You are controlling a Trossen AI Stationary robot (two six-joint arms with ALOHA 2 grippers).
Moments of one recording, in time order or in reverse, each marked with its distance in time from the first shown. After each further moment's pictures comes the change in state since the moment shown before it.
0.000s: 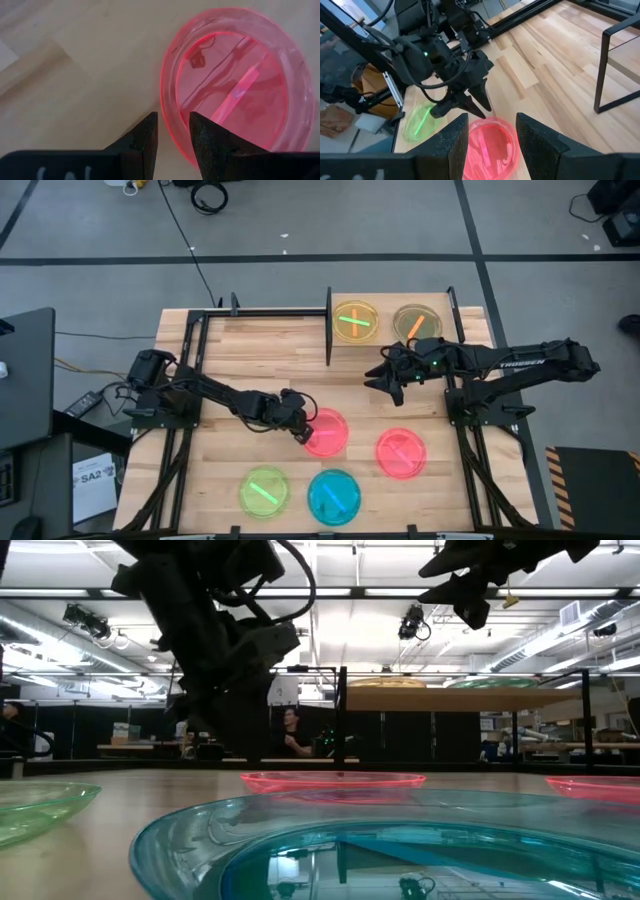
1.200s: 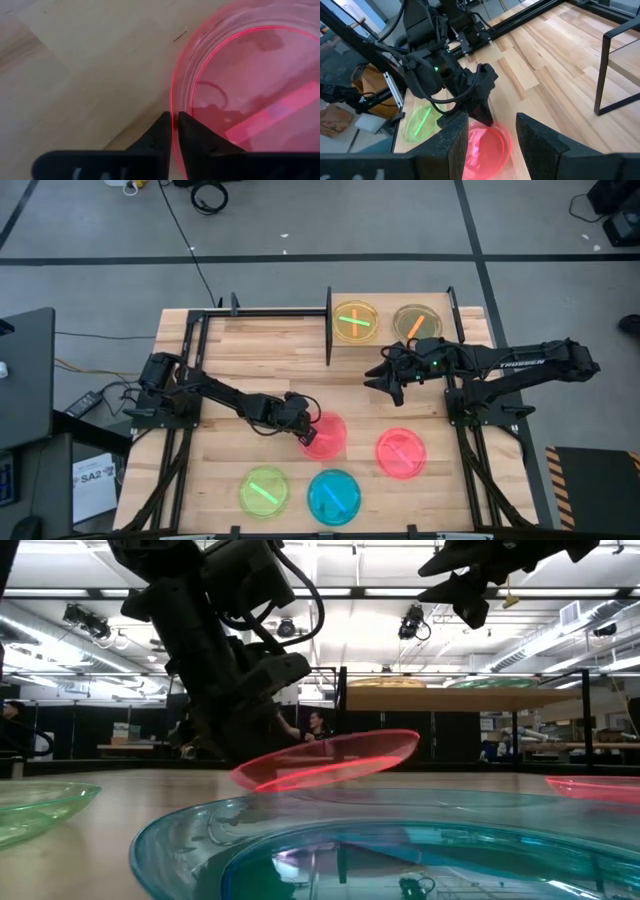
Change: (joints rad) left arm -0.002 0.097 0.002 0.075 0.045 -0.031; right arm 0.001 0.000 0.000 0.006 0.001 -0.006
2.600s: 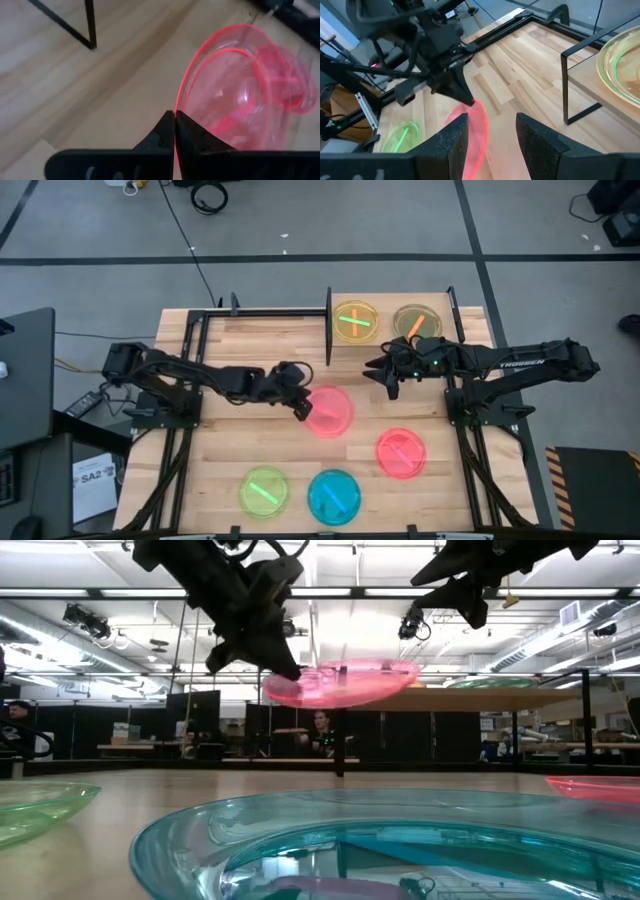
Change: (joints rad) left arm 0.146 -0.321 -0.002 -0.003 -0.069 0.333; right arm 0.000 0.000 0.001 0.017 0.158 0.010
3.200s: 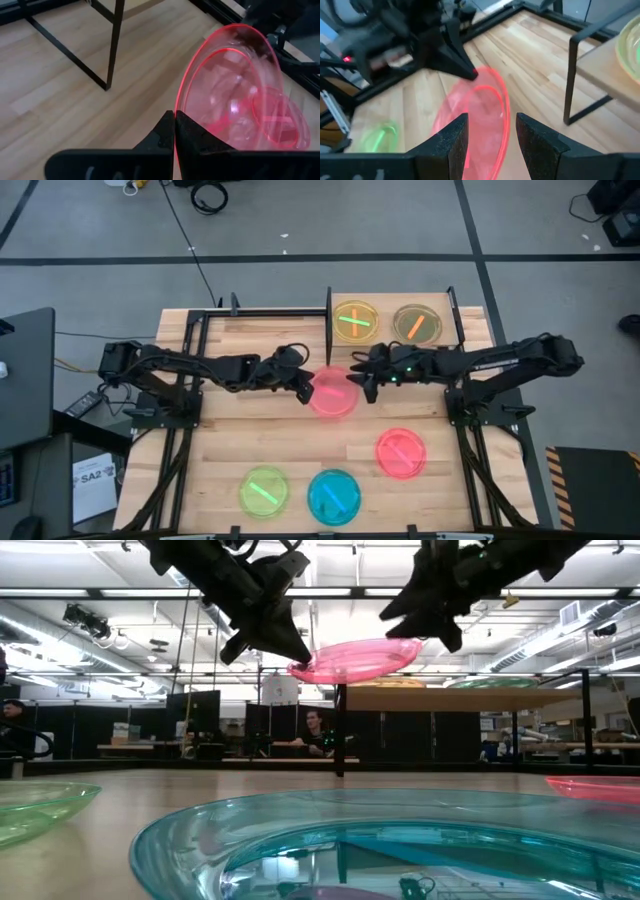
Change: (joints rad) left arm 0.095 -0.039 0.000 0.089 0.000 0.055; right arm 0.000 0.232 0.001 0.166 0.051 -0.003
